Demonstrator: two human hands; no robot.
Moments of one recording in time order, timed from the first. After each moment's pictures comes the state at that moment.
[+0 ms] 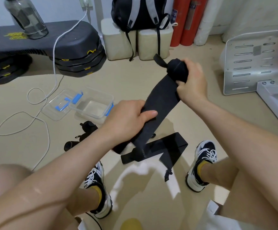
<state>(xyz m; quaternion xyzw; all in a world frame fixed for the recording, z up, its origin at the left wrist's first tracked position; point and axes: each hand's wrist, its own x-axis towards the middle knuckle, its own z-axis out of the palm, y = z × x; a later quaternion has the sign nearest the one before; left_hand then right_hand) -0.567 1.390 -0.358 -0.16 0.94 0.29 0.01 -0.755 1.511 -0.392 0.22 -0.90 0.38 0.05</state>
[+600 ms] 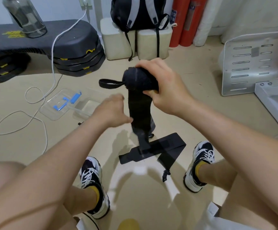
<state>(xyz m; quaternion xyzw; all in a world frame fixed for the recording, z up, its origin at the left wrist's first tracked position) -0.587 1.338 -0.393 -0.27 0.93 0.20 0.12 -0.692 1.490 -0.350 0.50 -0.79 0.36 0.01</state>
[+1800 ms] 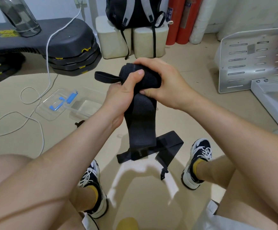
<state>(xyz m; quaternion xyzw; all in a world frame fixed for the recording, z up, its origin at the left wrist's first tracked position) -0.610 1.383 -0.357 -0.28 0.57 0.75 -0.15 -0.707 1.498 -0.347 0.50 -0.76 0.42 -0.07</state>
